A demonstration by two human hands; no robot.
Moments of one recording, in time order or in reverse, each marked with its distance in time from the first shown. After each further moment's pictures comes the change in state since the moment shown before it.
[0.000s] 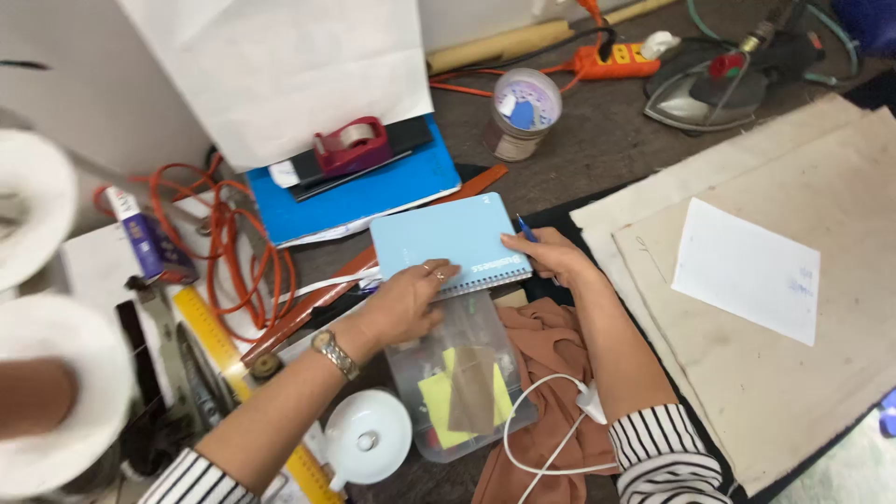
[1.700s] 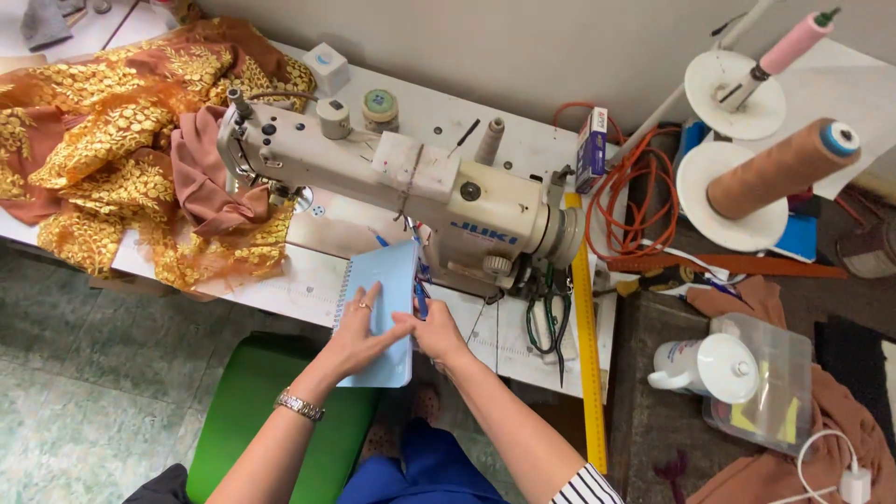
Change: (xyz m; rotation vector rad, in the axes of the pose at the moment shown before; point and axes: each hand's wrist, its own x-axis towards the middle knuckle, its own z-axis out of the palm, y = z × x) left_hand -0.688 -0.011 0.018 -0.593 0.701 -1.051; right_hand -0.238 0.044 0.735 -0.050 -0.452 -0.344
